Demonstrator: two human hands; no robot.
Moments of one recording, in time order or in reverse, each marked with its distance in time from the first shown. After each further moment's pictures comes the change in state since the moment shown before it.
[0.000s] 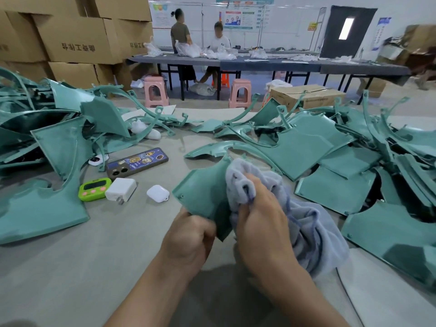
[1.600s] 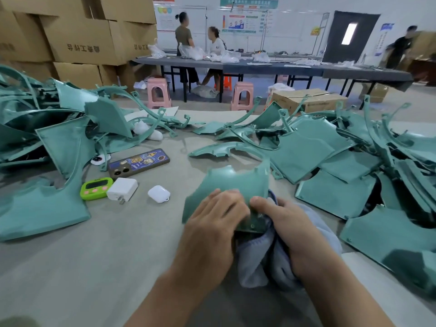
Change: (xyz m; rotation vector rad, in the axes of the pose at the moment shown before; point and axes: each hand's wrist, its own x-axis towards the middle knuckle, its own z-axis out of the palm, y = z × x) left_hand -0.016 -0.011 0.006 1.782 -0.205 1.033; right_hand 0.018 0.013 -0.037 0.990 -0.251 0.760
